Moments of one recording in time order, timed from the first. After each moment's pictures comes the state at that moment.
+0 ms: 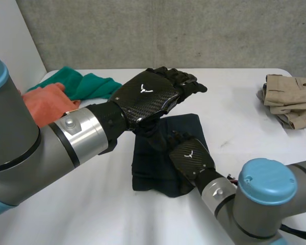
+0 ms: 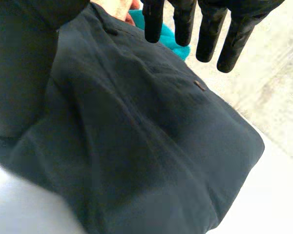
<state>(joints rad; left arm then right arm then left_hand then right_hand) 4.15 -1.76 -1.45 3.16 -0.99 3.35 2.18 -1.07 1.84 -0.54 1.41 2.74 0.19 0.20 0.21 0.20 0.05 0.15 0.21 0.21 0.23 0.06</state>
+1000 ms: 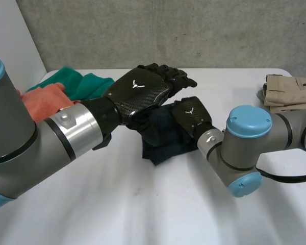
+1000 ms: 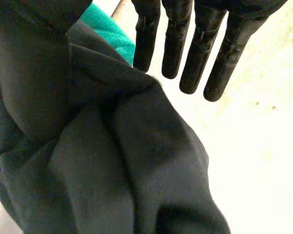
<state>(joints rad) 4.18 -1.76 -1.45 3.17 -0.99 3.35 2.11 -0.81 1.29 -0.36 1.40 2.72 0.19 0.20 0.21 0.20 0.05 0.54 0.63 0.63 0.63 0.41</state>
